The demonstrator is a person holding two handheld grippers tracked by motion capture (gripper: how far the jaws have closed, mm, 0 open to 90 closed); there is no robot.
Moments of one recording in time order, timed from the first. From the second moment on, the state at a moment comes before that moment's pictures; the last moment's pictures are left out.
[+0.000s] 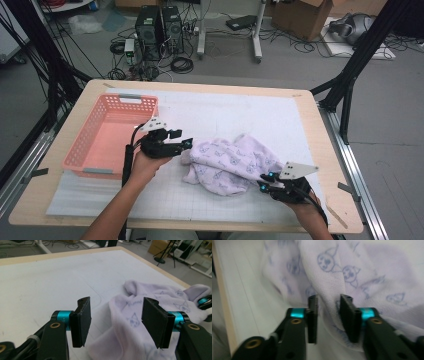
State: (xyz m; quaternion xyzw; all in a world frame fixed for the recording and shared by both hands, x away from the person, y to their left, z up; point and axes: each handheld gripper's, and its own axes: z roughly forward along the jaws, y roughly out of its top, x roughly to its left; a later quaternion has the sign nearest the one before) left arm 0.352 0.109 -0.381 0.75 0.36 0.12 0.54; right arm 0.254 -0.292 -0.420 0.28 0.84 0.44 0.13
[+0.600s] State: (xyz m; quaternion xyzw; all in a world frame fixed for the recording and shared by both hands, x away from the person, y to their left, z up) left arm 0.413 0.019 -0.433 0.85 0.35 0.04 0.40; right arm 0.277 -0.319 -0.401 0.37 0.76 0.51 0.17
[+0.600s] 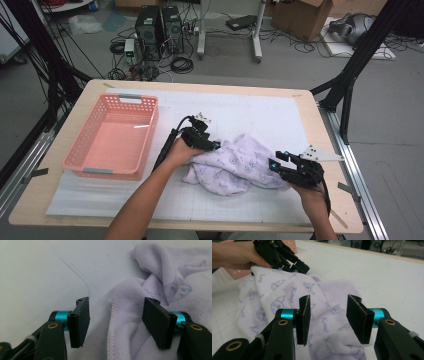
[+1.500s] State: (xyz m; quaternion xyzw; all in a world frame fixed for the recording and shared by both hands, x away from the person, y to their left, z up) left arm 0.401 0.069 -0.380 0.77 0.33 0.15 0.52; right arm 0.358 -0.301 -0.402 0.44 0.77 0.42 0.18
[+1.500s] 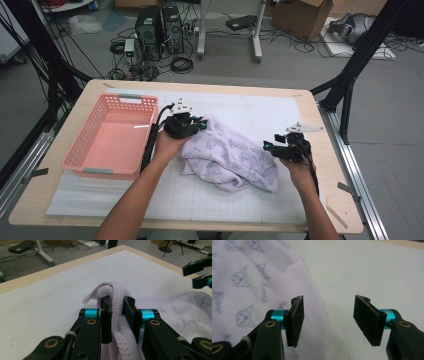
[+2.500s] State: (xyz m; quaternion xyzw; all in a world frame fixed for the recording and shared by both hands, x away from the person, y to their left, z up) left arm 0.422 0.084 -0.401 0.77 0.42 0.13 0.47; right arm 0.457 -0.290 -0.380 0.51 0.71 0.34 0.34
